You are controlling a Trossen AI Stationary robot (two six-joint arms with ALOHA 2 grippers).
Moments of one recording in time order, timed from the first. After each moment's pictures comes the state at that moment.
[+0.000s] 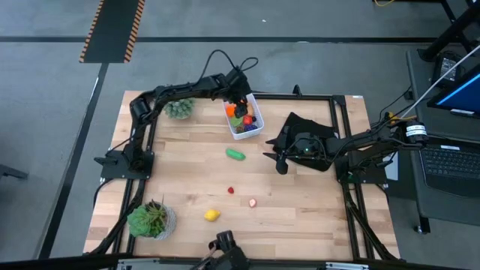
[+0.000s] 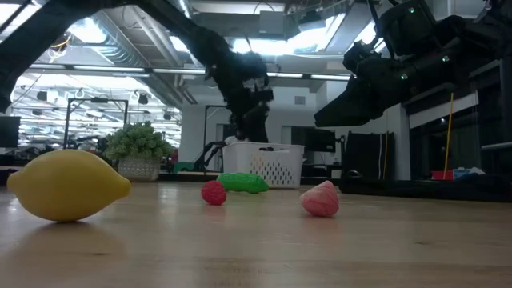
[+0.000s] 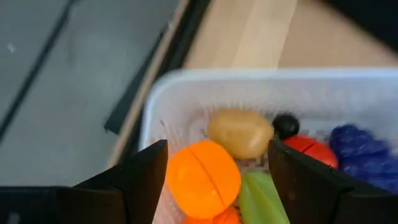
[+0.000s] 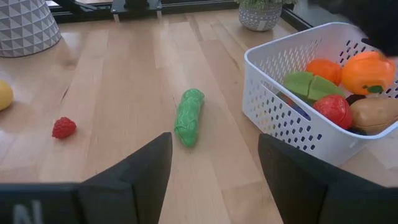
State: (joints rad) left arm 0.58 2.04 1.62 -0.49 0.01 0.25; right arm -0.06 1.33 0.41 0.53 0.14 0.07
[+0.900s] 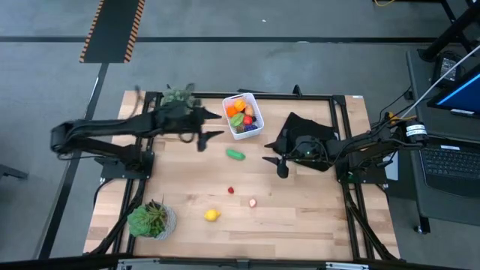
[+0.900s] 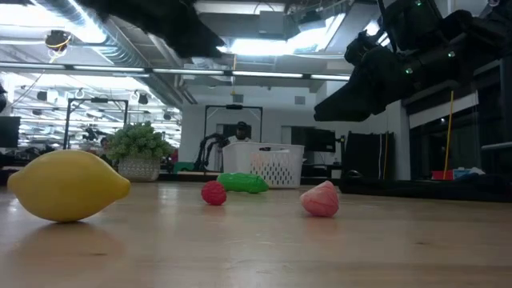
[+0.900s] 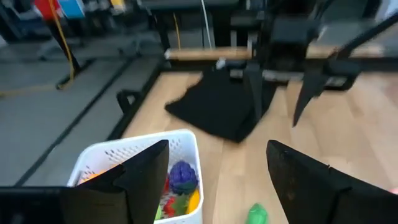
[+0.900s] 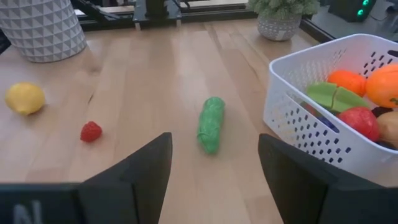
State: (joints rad) left arm 0.27 1.09 0.77 -0.01 0.01 0.12; right arm -0.01 1.33 0.41 0.56 0.13 0.08
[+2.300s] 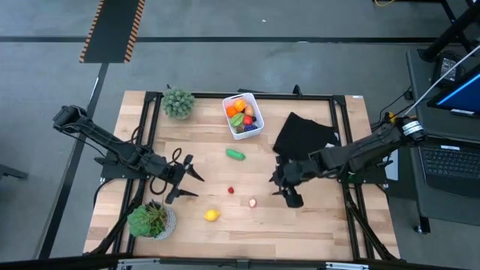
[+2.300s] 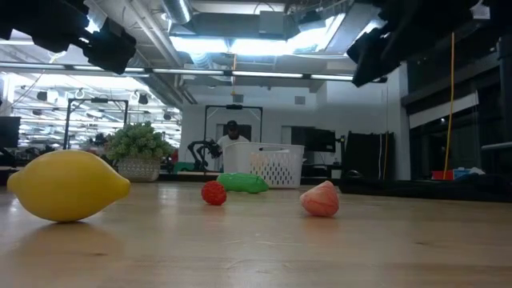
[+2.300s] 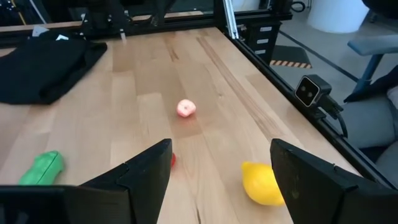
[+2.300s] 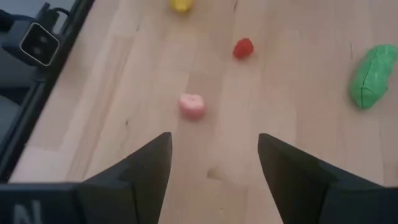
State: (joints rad) left arm -0.42 0.86 0.35 0.16 -0.11 -0.08; right arm 0.31 1.36 0.90 -0.36 0.00 0.13
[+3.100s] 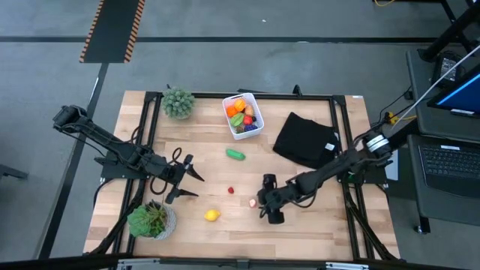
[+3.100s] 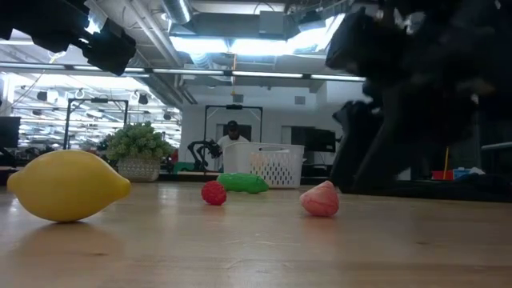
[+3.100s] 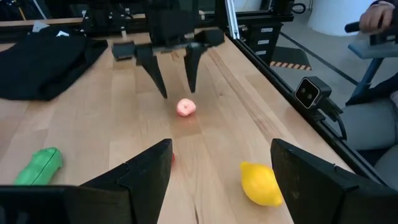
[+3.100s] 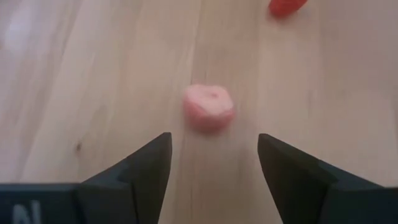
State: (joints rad) left arm -0.42 0.86 0.35 0.16 -0.11 -0.10; right arm 0.44 1.78 0.90 -0.03 0.19 0.26
